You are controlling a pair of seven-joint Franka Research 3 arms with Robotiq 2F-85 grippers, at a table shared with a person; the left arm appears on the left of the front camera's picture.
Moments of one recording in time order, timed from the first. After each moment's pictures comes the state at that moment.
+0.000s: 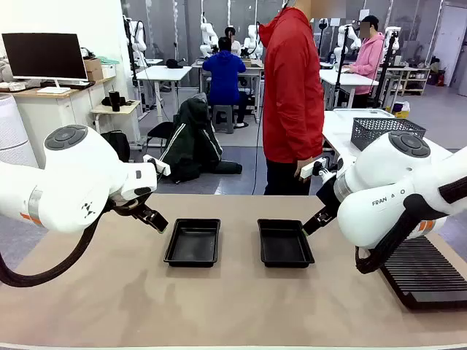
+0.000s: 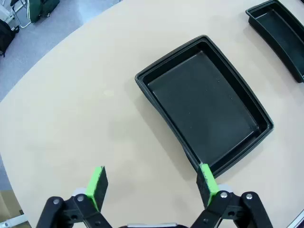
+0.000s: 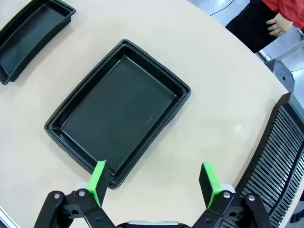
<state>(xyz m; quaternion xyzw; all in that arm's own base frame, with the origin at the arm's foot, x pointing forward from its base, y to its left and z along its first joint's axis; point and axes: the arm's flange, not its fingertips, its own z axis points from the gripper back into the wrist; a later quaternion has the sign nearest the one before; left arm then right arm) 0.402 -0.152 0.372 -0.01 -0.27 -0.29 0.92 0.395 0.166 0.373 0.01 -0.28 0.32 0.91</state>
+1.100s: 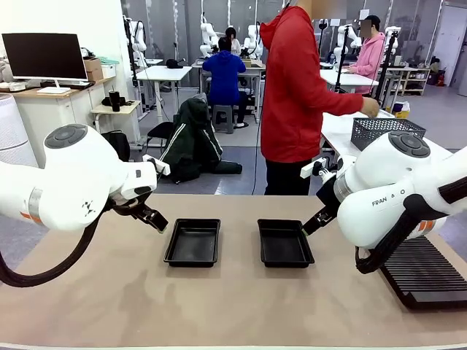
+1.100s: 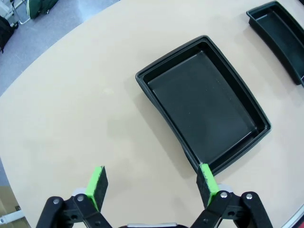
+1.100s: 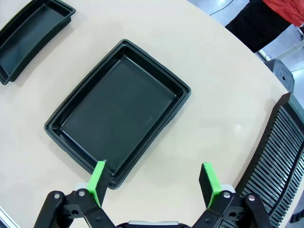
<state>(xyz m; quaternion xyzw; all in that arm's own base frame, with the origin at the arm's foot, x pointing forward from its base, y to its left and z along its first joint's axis) 0.403 -0.149 0.379 -0.02 -0.26 -0.28 0.92 0.395 0.166 0.373 0.01 -0.28 0.32 0.91</state>
